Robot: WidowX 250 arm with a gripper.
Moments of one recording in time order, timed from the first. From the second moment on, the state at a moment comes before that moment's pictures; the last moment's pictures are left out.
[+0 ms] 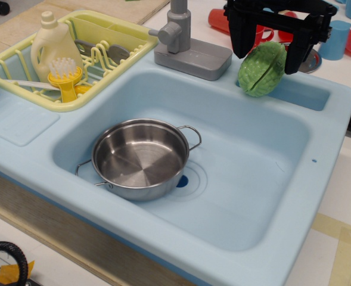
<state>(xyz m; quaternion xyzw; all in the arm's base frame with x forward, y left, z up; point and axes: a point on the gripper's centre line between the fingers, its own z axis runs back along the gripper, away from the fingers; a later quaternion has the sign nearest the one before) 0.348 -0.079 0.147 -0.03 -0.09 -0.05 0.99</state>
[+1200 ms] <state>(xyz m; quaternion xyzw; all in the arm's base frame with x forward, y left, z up) 0.279 -0.065 0.163 0.00 -0.07 0.07 1.00</state>
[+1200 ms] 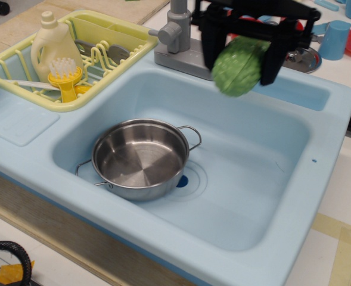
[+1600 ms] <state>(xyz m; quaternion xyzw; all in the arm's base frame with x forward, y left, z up) 0.233 -0.034 0.157 -0.02 -0.12 0.11 0.99</state>
